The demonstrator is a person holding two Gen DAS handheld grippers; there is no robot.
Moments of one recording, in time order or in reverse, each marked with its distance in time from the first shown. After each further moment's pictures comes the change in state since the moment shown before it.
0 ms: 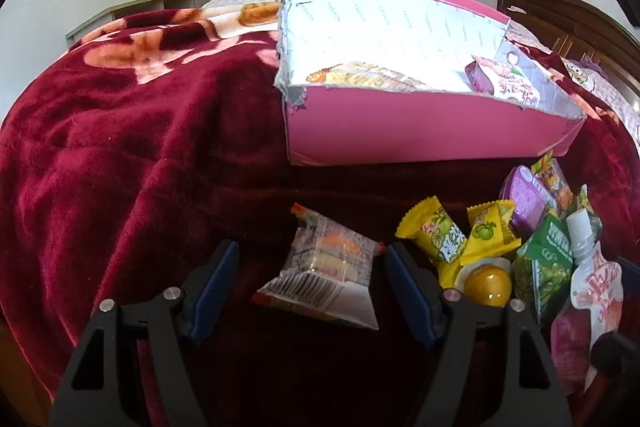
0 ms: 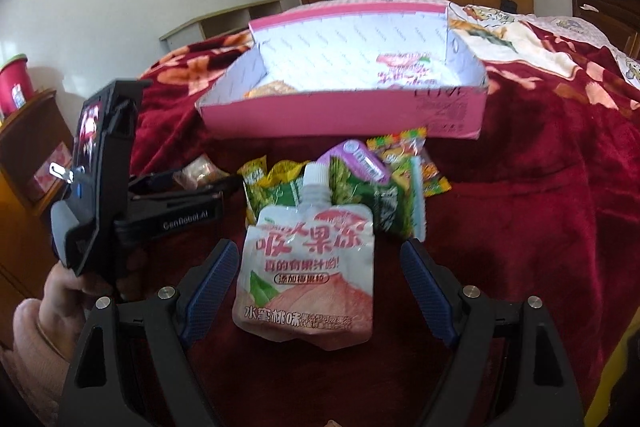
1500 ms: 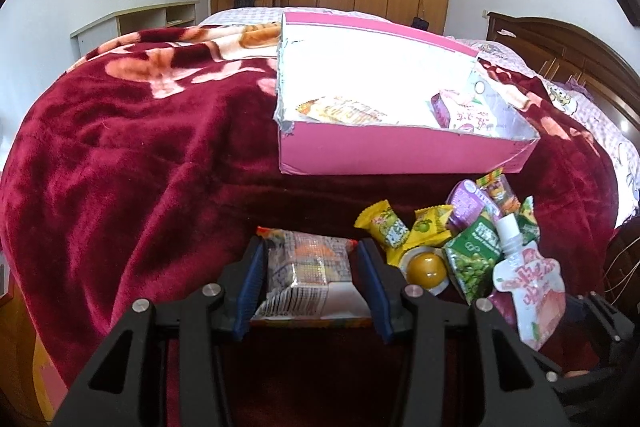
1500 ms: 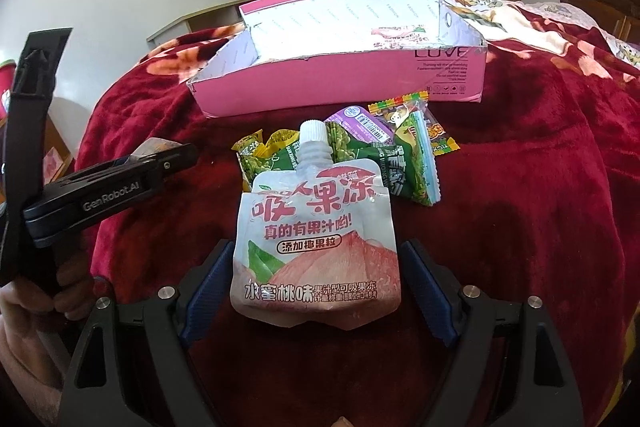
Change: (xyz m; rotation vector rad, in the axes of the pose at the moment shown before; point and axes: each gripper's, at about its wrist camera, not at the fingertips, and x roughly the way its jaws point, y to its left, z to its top) left arm -0.055 -0.002 -0.009 -0.053 -0.061 -0.062; right arm 0.010 0.004 -0.019 0.071 0.011 -0.022
